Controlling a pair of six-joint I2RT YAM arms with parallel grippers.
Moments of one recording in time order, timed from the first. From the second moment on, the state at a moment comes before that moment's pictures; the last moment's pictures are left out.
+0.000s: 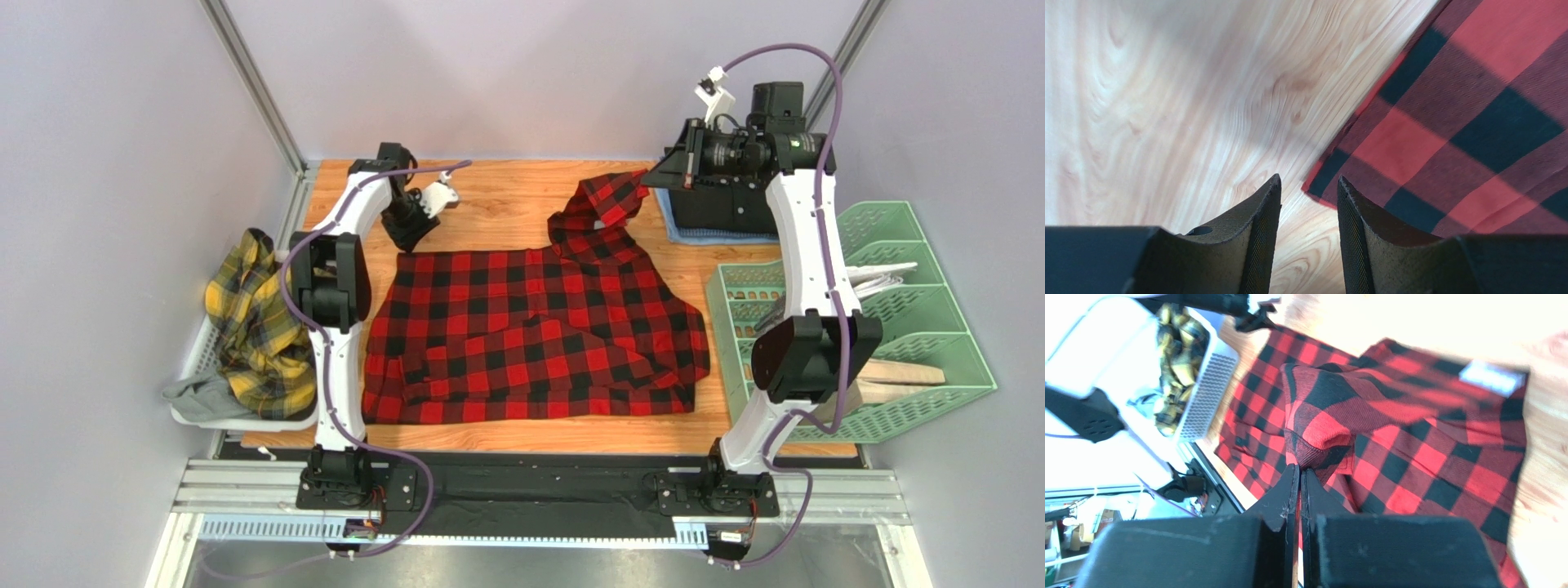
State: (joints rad) left arm -0.09 2.32 2.03 -0.98 0.15 0.92; right arm -0.03 1.79 2.00 -0.98 -0.89 0.11
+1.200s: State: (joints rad) left arm -0.03 2.08 1.89 -1.04 0.37 0.98; right arm -0.04 1.42 1.89 -0.84 -0.95 0.18
